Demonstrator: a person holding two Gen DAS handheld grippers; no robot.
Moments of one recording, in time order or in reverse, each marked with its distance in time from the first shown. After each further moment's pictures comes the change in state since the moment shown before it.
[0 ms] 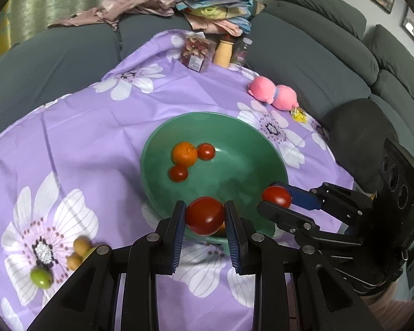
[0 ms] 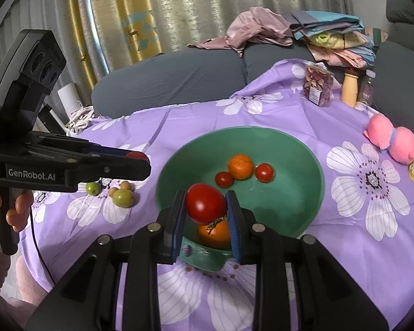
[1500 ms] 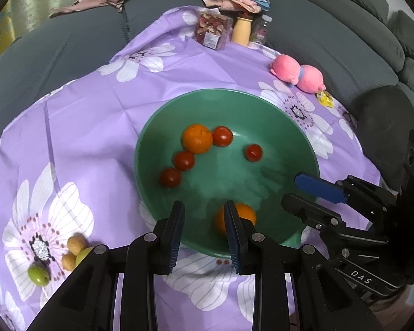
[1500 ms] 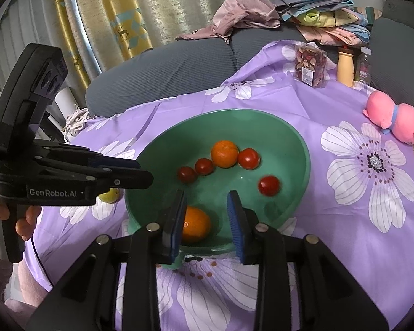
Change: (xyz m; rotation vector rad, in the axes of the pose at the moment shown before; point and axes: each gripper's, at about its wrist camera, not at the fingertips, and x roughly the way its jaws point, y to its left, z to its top) left arm 0.040 -0.006 0.001 -0.017 0.085 0.123; right arm 0.015 -0.037 -0.009 0.067 0.045 0.025
